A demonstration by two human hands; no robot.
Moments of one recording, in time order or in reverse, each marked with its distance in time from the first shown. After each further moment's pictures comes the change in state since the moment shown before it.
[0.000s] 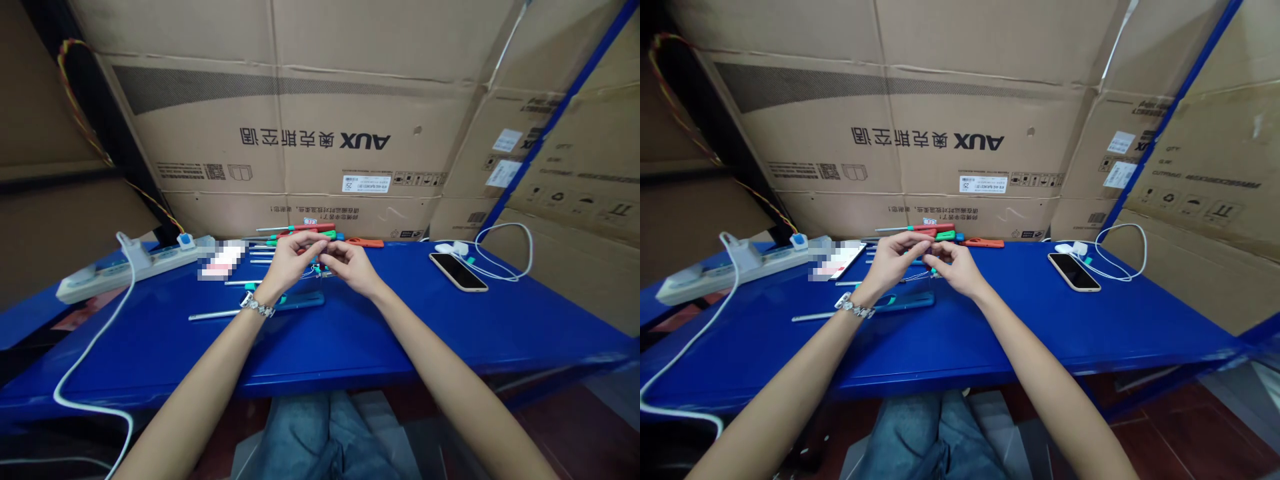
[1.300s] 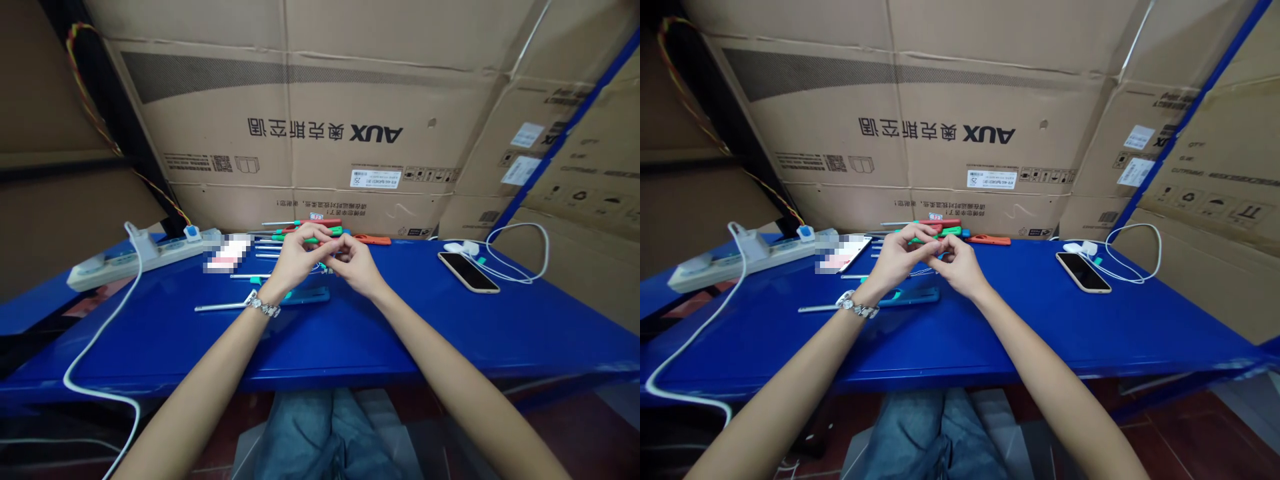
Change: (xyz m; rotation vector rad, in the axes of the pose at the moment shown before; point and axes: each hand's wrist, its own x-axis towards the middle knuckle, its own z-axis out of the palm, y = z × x) left_hand -0.003 -0.005 0.000 0.046 0.019 0.089; right_hand -0.004 0.004 0.011 0.020 0.082 0.049
